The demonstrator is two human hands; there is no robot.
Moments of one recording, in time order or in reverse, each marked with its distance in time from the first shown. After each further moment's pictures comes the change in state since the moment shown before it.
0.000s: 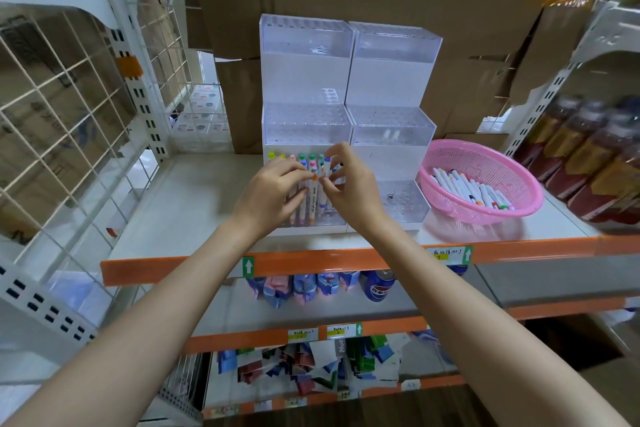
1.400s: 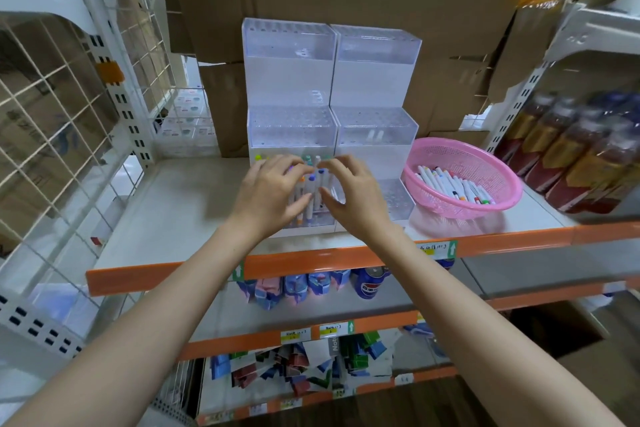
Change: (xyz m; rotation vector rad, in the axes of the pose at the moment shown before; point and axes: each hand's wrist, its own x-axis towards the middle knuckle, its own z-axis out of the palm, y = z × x) left_hand 0.012 0.017 0.002 0.164 -0.101 -0.049; right_hand -0.016 0.016 -0.022 -0.315 -0.006 -0.161
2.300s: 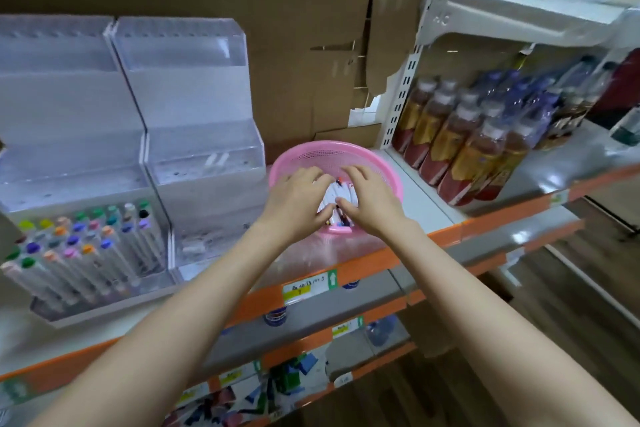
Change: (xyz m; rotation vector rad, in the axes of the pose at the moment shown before) left_hand 0.169 0.188 0.151 -0.133 -0.313 0.144; right_hand -0.034 0.244 -0.128 -0.240 -0.309 0.481
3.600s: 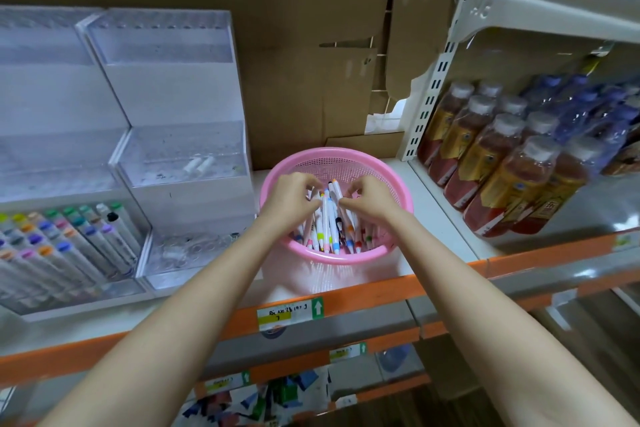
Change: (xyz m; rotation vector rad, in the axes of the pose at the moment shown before) left_hand 0.047 -0.016 0.044 -0.397 0.025 -0.471; right_hand 0.069 0.037 0.019 0.363 -0.224 0.105
